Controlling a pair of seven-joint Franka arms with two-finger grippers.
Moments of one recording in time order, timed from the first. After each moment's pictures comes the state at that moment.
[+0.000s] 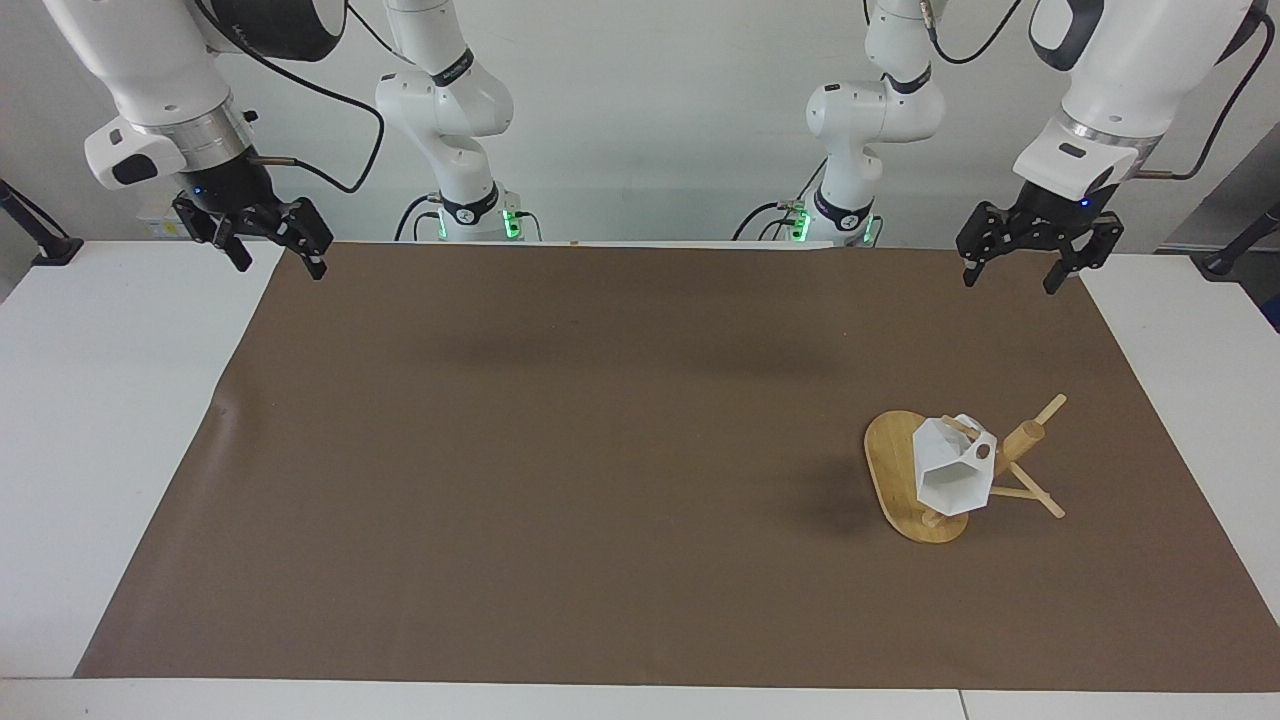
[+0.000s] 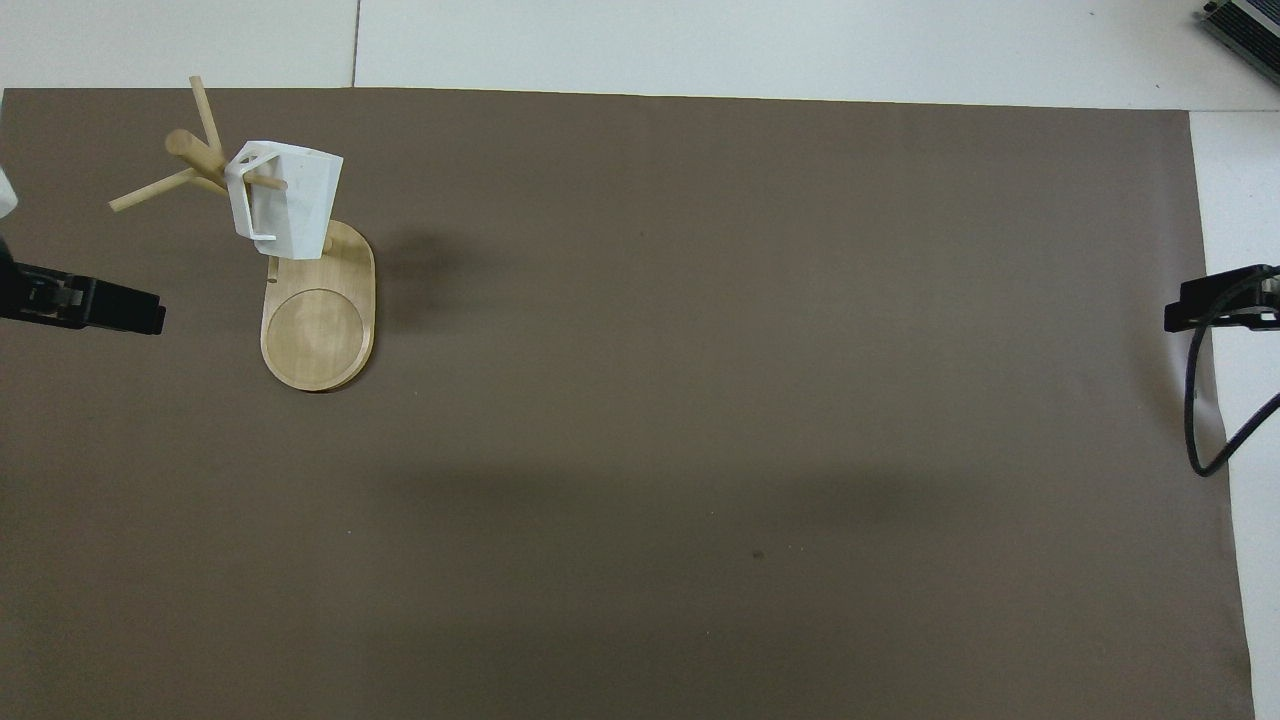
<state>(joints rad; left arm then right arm) -0.07 -0.05 -0.03 -1.57 0.02 1.58 0.10 -0.10 -0.02 -0.01 -1.58 0.00 1.59 0.03</state>
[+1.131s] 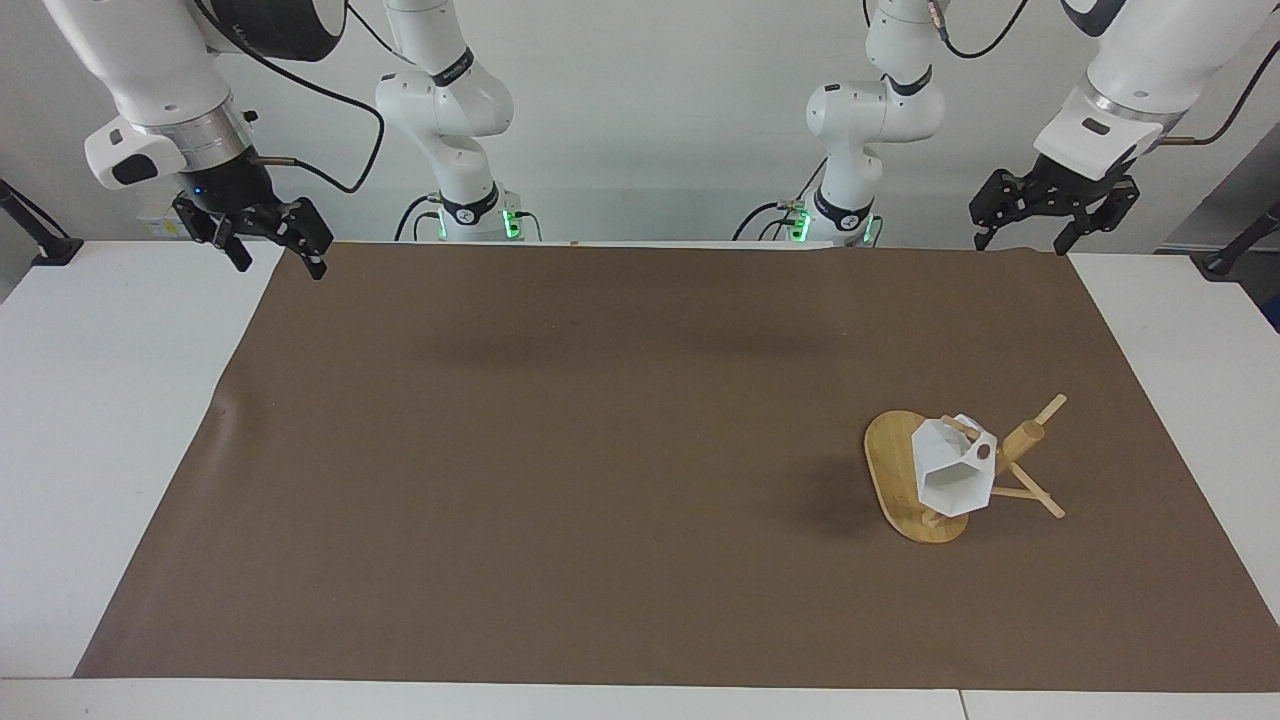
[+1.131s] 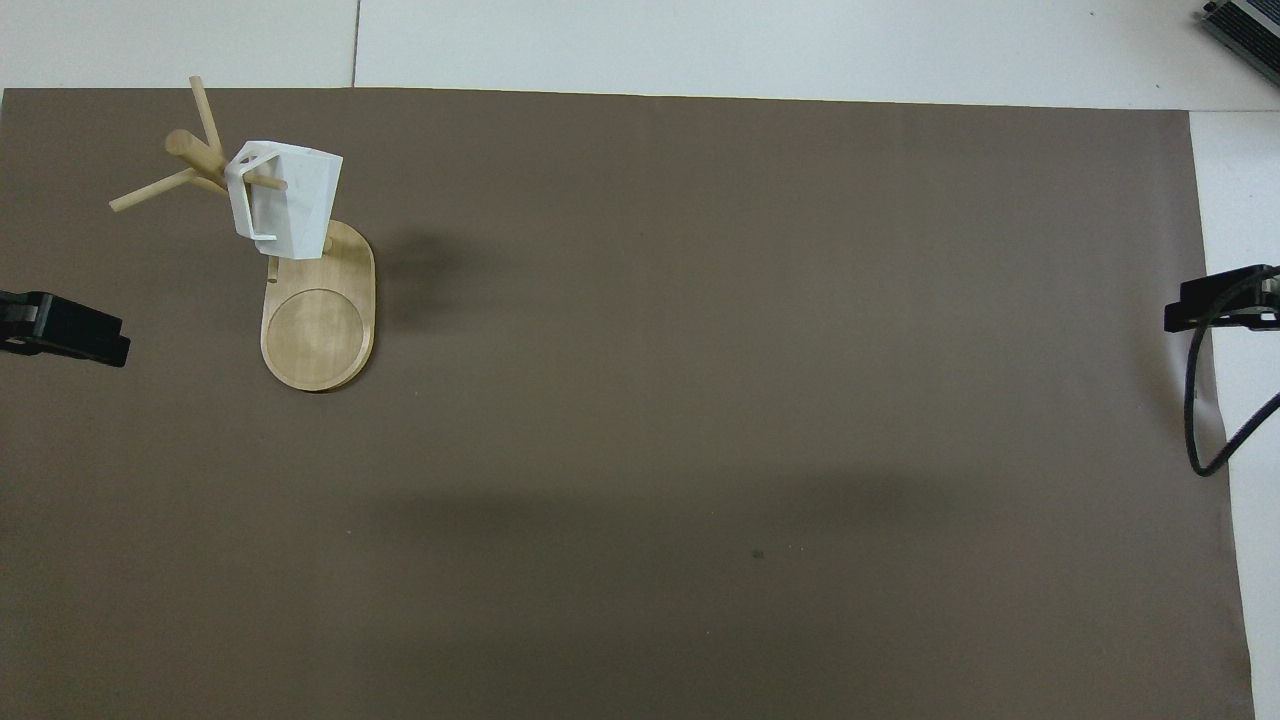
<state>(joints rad) -0.07 -0.02 -0.02 -1.48 0.02 1.40 0.04 -0.10 -0.02 -0.01 -1.58 0.00 1.59 0.03</state>
